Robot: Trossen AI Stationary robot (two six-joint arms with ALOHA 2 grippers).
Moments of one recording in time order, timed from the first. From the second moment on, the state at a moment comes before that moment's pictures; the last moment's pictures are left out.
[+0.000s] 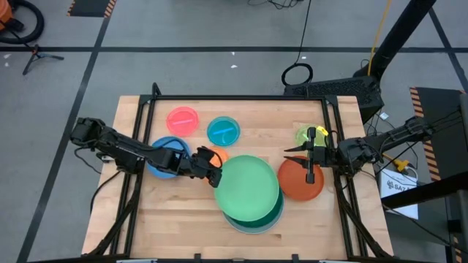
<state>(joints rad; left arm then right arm) -0.23 1.45 0.84 -0.16 -0.28 -1.05 0.36 0.67 0.53 0.03 0.44 -0.23</state>
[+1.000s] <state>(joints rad) -0.22 1.46 0.84 -0.13 -0.26 -1.07 0.36 0.66 0.53 0.02 0.44 -0.23</state>
